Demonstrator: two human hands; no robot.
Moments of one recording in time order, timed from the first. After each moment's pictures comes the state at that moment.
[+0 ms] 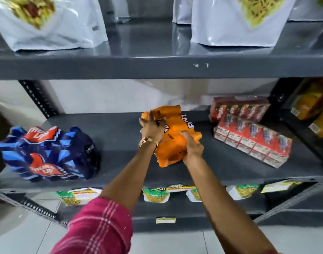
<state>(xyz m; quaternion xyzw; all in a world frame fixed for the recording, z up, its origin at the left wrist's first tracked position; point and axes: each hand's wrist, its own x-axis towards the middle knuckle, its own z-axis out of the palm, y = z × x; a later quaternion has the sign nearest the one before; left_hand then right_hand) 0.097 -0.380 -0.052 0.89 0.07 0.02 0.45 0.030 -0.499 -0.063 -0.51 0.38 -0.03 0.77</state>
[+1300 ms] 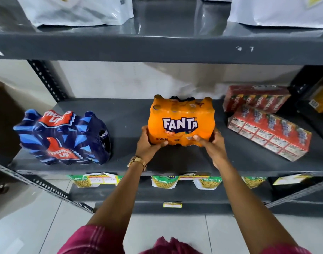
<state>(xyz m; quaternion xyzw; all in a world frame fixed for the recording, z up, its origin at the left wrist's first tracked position) 0.029 -0.307 -0.106 0.78 0.02 -0.02 0.63 0.021 -0.543 -0.114 -0.75 0.11 -0.06 0.64</state>
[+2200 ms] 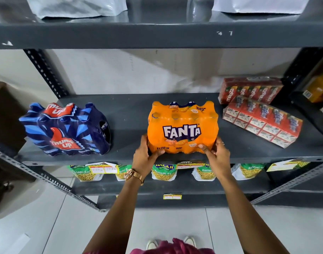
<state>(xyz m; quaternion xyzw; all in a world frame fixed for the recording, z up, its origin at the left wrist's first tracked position) -0.045 -0.304 -0.116 0.86 -0.03 0.04 0.51 -0.067 -0.545 -0.117 -0.80 0.07 -0.12 0.58</state>
